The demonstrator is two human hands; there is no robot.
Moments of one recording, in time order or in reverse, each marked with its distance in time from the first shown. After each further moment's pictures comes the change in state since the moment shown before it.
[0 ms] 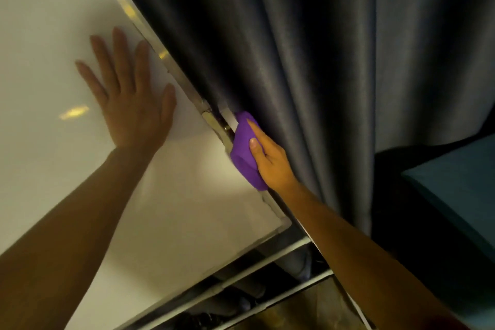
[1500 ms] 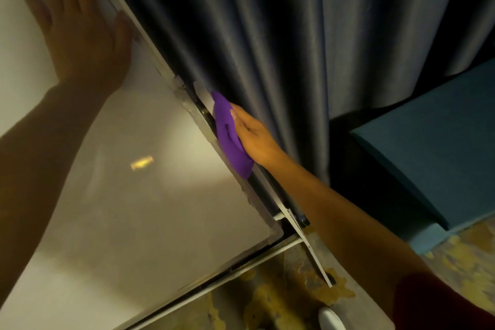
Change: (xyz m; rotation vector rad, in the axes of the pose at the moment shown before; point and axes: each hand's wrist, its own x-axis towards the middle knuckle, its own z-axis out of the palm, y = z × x) left_hand 0.020 0.012 -0.057 -0.277 -0.156 -0.086; right_hand -0.089 -0.061 -0.047 0.050 -0.115 0.223
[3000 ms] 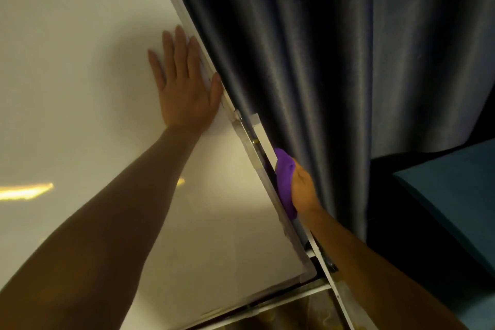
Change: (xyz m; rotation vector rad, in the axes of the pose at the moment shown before) left_hand -0.022 0.043 -0.005 0.207 -0.012 -0.038; right_hand -0.006 0.057 0.012 0.056 0.212 0.063
